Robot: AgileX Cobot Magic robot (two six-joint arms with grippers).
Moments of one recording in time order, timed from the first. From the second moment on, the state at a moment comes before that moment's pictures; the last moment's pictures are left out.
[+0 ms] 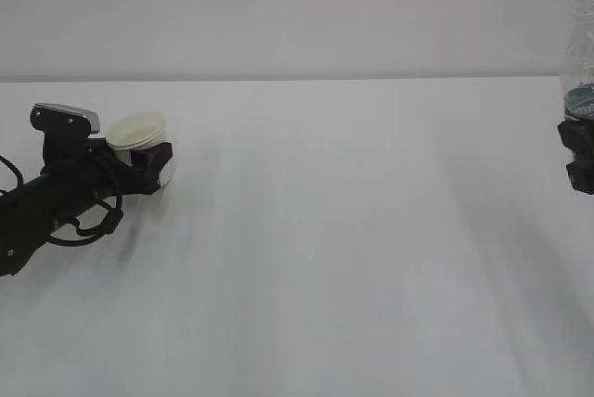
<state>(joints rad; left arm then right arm) -0.13 2.26 -0.88 0.32 -1.12 -0.18 0.14 1.16 -0.57 -1.81 0.13 1.38</state>
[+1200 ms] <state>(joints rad) -0.13 2.26 -0.84 0.37 -1.14 -0.18 0.14 1.16 -0.57 -1.81 0.13 1.38</state>
